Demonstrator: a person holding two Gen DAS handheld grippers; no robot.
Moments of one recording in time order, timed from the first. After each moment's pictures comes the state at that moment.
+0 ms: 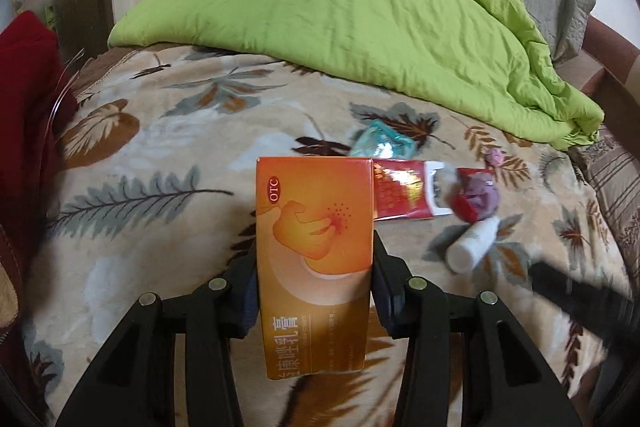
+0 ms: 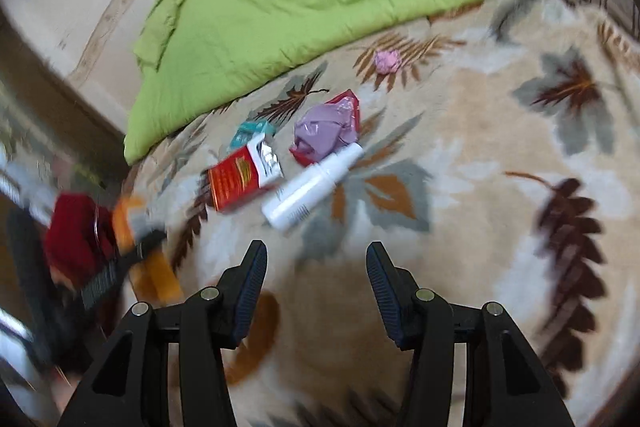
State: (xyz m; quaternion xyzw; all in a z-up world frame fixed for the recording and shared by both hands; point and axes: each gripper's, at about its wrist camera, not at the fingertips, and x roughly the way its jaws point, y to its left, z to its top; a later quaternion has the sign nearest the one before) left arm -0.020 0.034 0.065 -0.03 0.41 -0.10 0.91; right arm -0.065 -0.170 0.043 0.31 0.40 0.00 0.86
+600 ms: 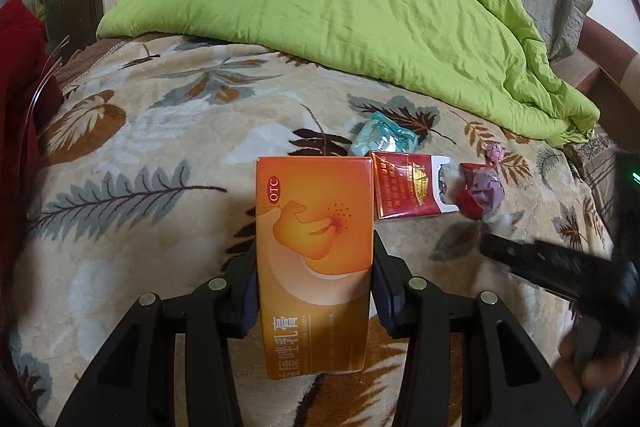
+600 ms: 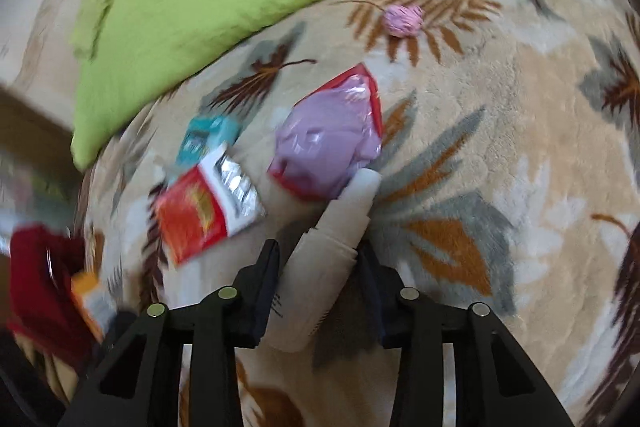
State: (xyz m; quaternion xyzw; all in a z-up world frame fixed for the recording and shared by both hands) left arm -0.011 0.039 0.054 -0.04 0.42 -0.13 0.90; right arm 0.011 -0.153 0.017 0.28 0.48 -0.05 0.83
